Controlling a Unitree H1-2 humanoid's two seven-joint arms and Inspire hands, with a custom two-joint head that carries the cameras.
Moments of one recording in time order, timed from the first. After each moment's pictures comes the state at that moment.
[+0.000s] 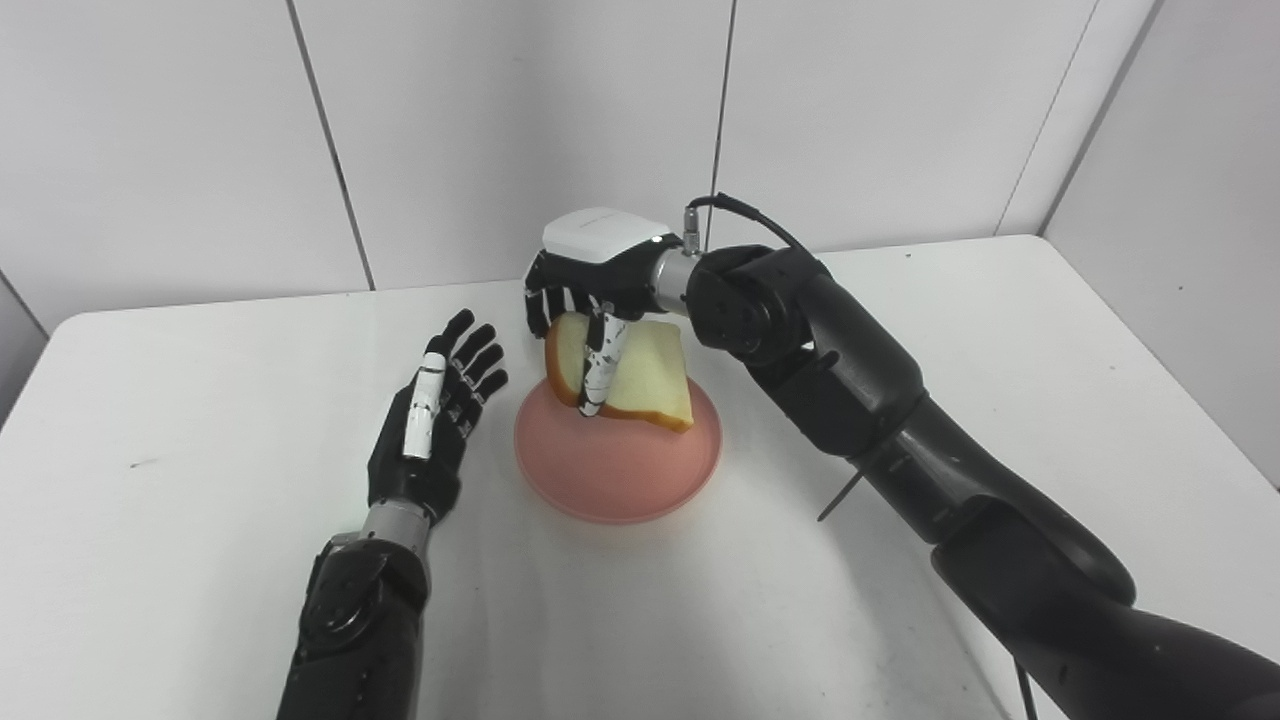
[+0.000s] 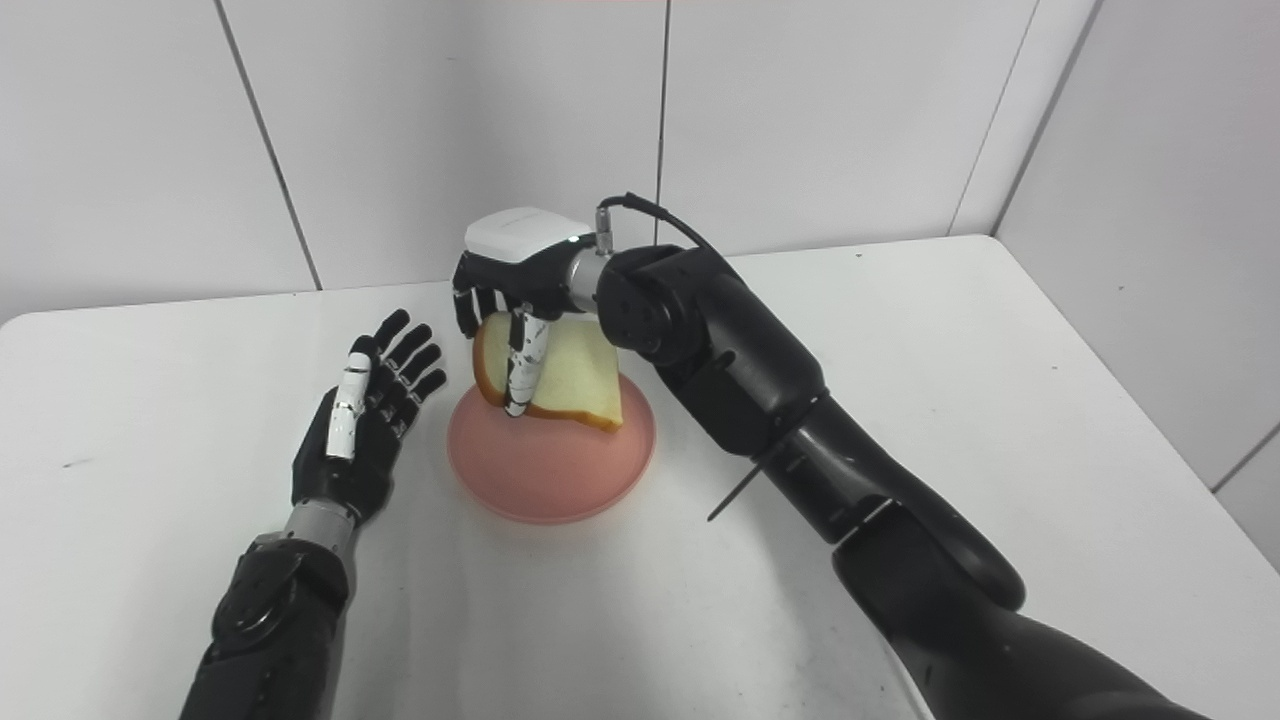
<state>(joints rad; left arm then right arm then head) -0.48 -0.09 0.04 0.55 -0.26 -0.08 -0.21 -0.92 -0.33 0.47 0.21 -0.77 0.12 0.69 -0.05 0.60</state>
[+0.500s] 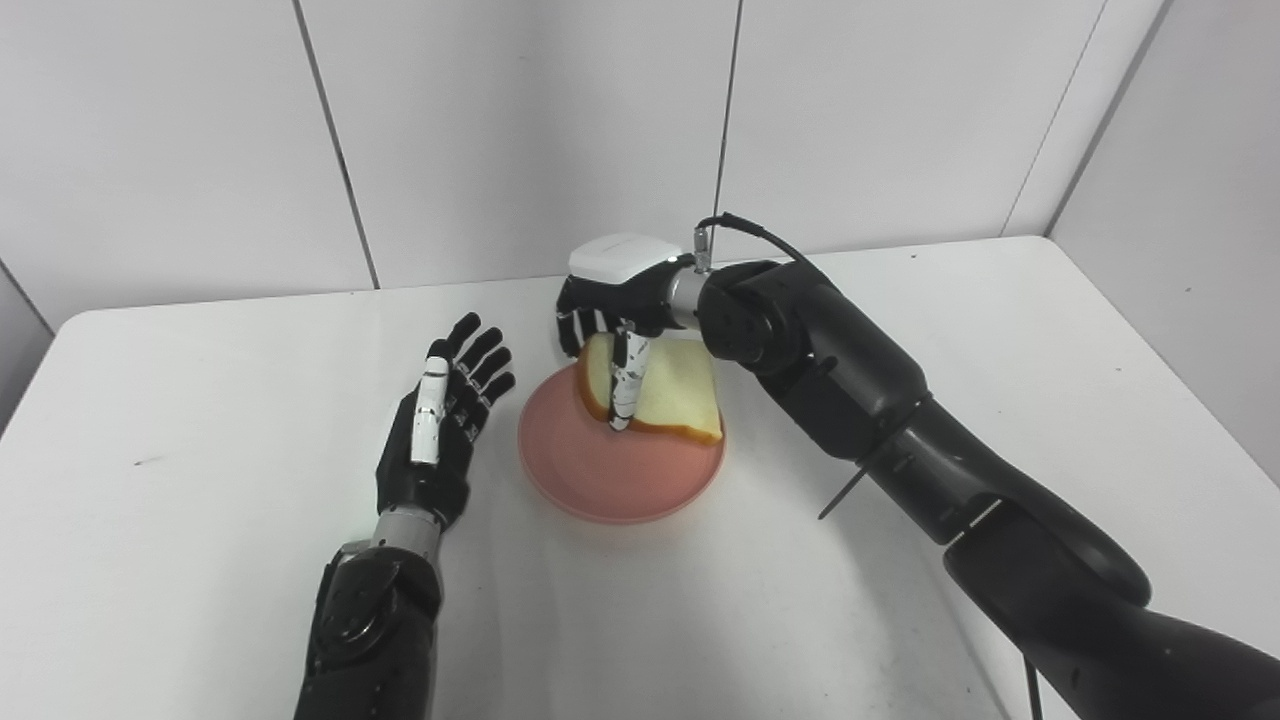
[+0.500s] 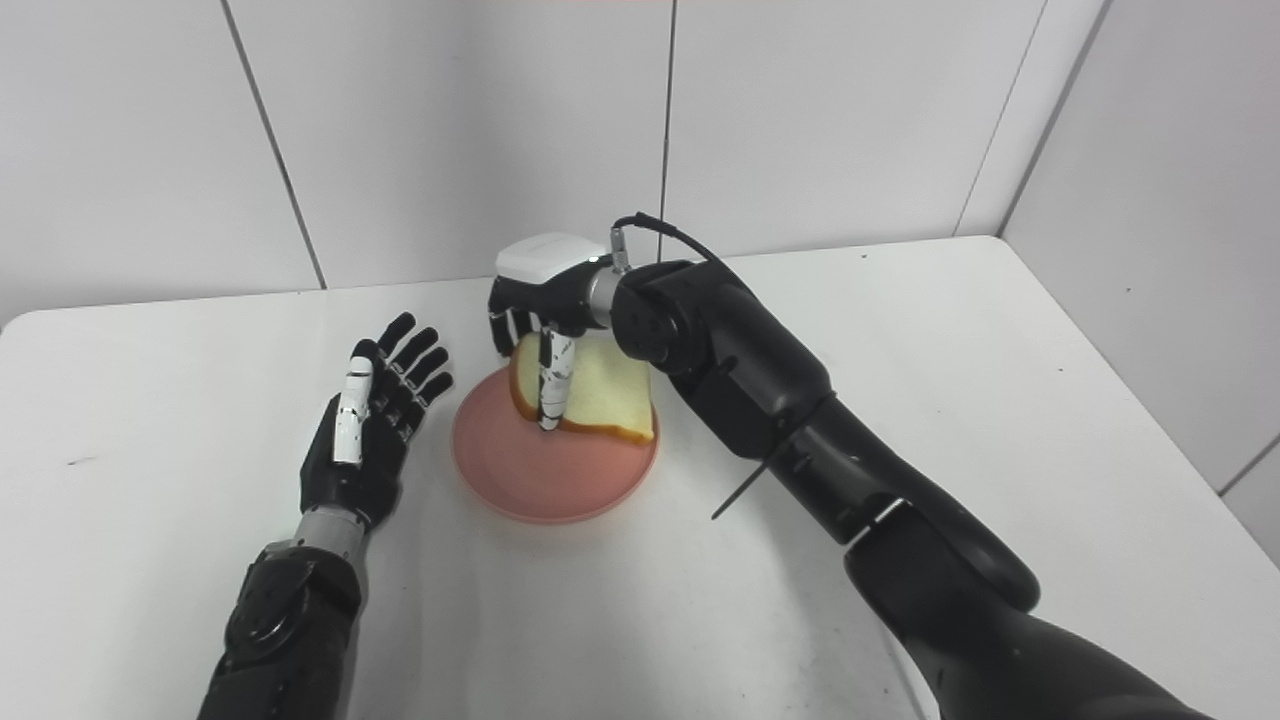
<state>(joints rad) -0.44 -0.11 0.03 0.48 -0.25 -0.06 -0.17 -0.92 -0.35 0.51 0.31 -0.80 0.11 0.68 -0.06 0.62</state>
